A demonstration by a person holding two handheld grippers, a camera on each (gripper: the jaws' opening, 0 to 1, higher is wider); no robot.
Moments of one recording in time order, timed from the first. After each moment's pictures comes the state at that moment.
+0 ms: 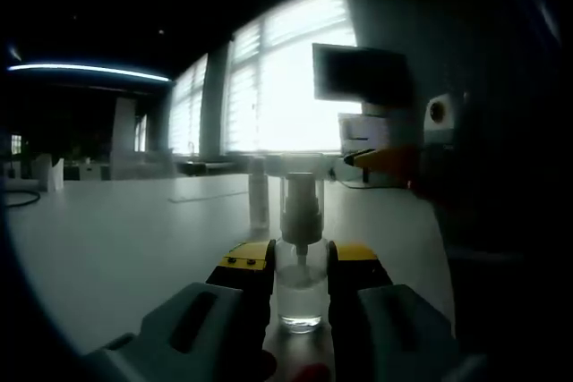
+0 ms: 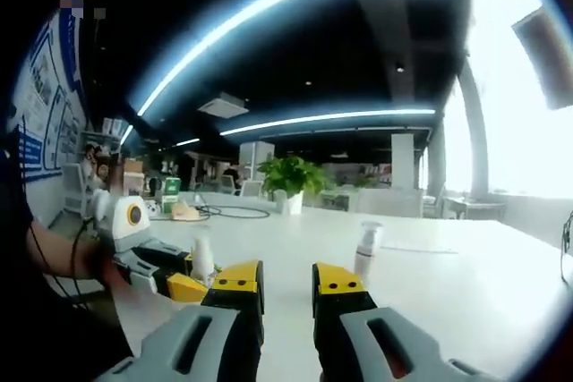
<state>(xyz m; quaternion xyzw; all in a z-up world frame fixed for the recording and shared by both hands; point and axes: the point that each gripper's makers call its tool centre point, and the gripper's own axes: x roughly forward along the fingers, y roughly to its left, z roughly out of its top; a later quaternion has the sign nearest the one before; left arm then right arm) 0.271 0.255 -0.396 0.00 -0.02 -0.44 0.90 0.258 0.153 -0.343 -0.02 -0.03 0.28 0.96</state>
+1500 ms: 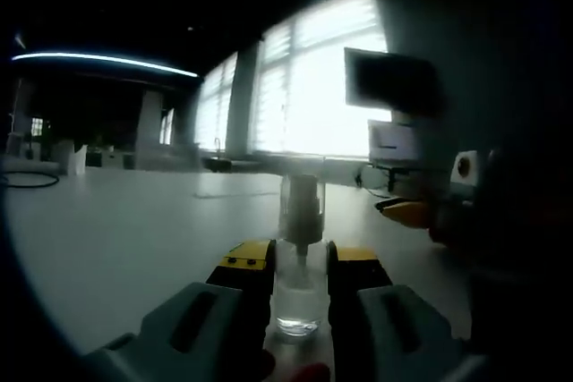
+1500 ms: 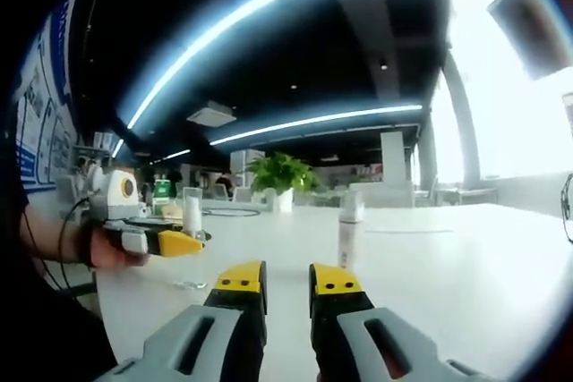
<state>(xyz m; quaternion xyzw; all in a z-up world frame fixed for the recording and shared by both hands) 0.299 0.276 -0.392 -0.04 -0.01 -0.37 0.93 0.268 0.134 -0.384 0.01 -0.04 0.26 0.97</state>
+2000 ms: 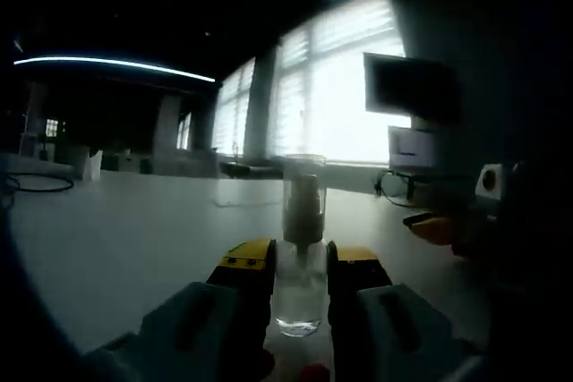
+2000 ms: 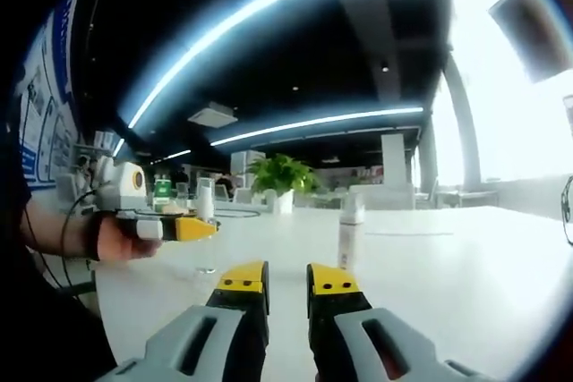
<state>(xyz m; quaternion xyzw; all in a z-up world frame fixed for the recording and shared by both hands) 0.325 0.284 -0.377 -0.04 -0.02 -0.34 0.94 0.268 0.134 -0.383 0.01 -0.04 0.26 0.97</state>
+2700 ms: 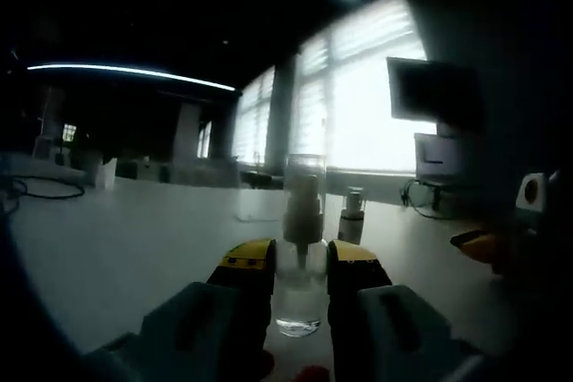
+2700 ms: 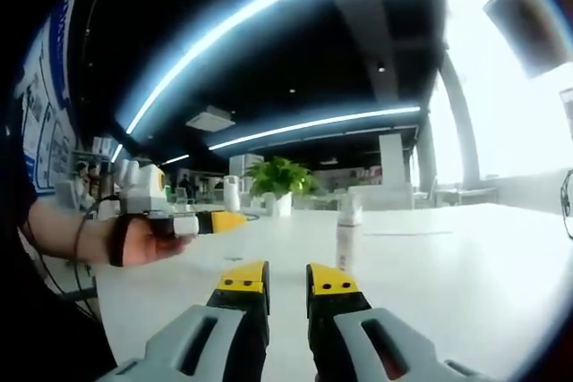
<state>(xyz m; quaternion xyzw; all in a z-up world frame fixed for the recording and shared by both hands) 0.373 0.277 -0.368 -0.05 -0.04 -0.29 0.96 0.270 0.131 -0.381 0.02 -0.05 0.25 0.97</state>
